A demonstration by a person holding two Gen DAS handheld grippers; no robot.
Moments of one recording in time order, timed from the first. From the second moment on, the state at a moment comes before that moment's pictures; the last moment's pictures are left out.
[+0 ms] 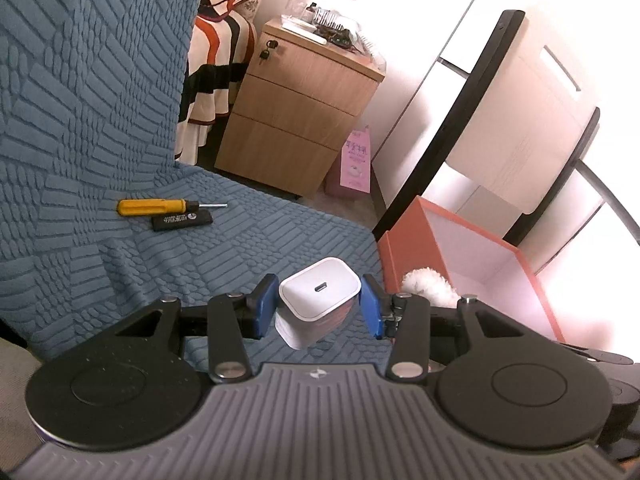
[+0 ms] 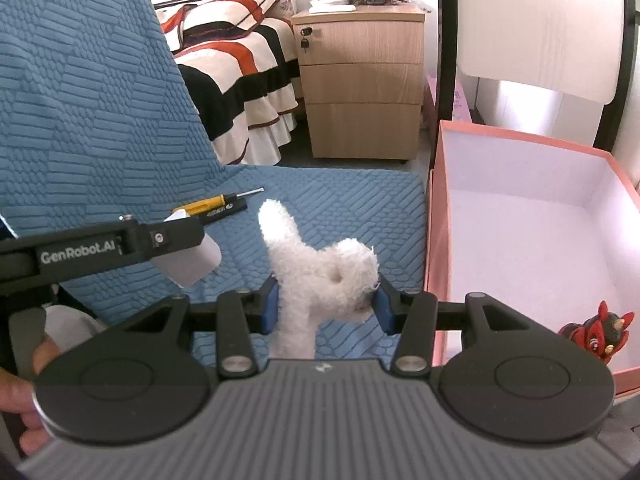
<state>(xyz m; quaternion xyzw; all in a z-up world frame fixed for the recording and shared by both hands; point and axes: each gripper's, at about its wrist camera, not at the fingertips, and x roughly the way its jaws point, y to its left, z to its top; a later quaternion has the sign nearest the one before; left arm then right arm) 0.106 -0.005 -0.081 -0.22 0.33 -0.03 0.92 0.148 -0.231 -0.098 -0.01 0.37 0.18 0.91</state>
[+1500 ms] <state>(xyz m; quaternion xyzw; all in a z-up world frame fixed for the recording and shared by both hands) 0.170 -0.199 -0.039 -0.15 0.34 -0.18 0.91 0.126 -0.421 -0.084 0.06 0.34 0.03 0.94</state>
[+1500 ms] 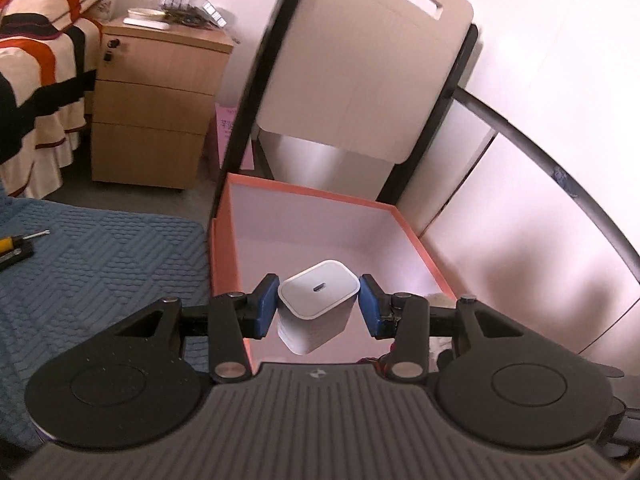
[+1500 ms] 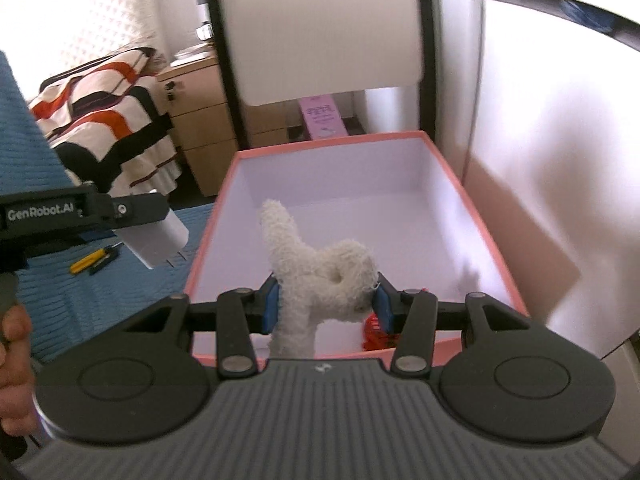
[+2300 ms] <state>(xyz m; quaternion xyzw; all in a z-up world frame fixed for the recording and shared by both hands) 0.277 -0.272 -0.097 -0.15 0.44 -0.19 0.87 0.229 -0.482 -0.131 0.07 0.45 0.03 0.89</state>
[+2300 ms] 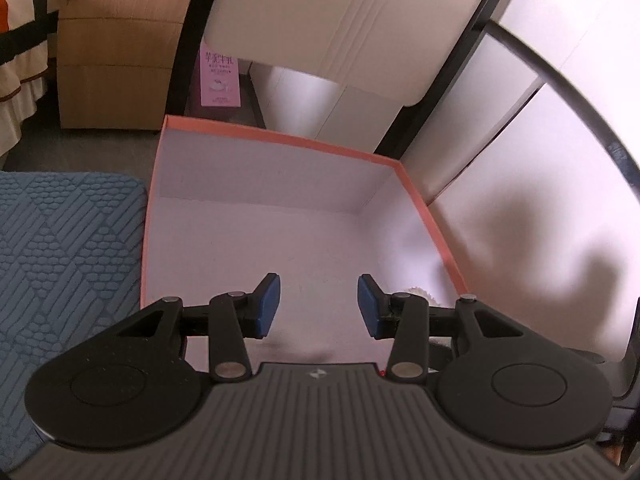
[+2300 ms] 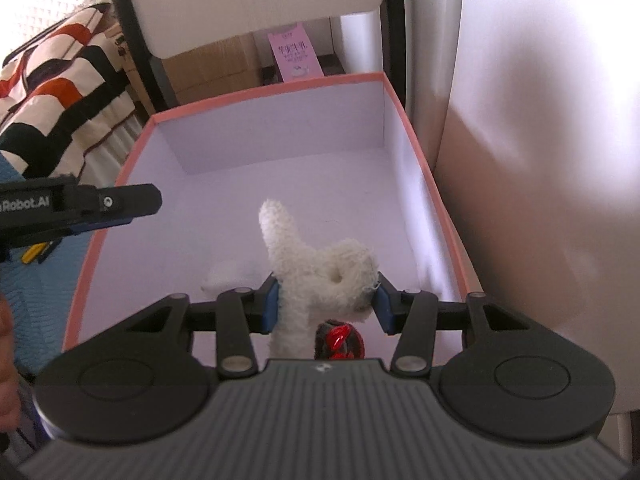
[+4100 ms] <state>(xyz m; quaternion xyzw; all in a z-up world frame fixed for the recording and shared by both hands) 0.150 -0.142 -0.017 -0.17 0.31 -0.15 0.93 0.148 -0.396 -0.086 0.07 0.36 0.09 0.93</state>
